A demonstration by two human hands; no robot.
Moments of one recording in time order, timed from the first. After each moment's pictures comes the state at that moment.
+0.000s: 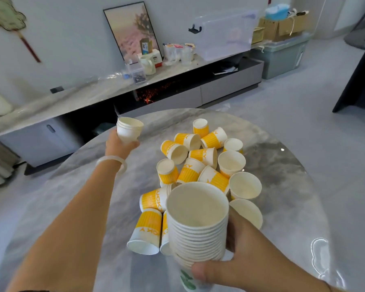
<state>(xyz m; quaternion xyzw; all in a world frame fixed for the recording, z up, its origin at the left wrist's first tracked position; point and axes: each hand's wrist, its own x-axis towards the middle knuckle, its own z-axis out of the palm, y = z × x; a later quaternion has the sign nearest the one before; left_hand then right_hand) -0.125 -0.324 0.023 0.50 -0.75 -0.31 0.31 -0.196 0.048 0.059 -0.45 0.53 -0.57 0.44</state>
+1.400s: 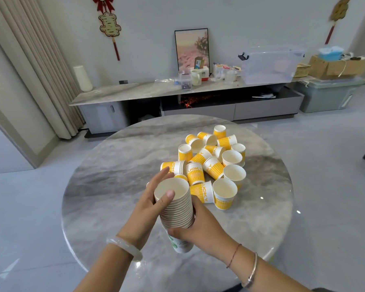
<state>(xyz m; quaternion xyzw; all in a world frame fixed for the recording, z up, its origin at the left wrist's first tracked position) -0.008 0.056 0.065 0.34 -0.63 -0.59 0.38 -0.149 0.111 0.021 -0.53 0.60 -0.44 0.41</state>
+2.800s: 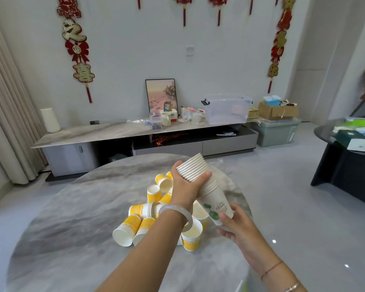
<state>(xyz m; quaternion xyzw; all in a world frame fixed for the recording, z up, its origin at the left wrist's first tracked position) -0.197 0.027 0.134 0.28 -0.51 -0.67 0.46 -0.291 0.159 0.080 -0.33 0.56 -0.64 0.41</state>
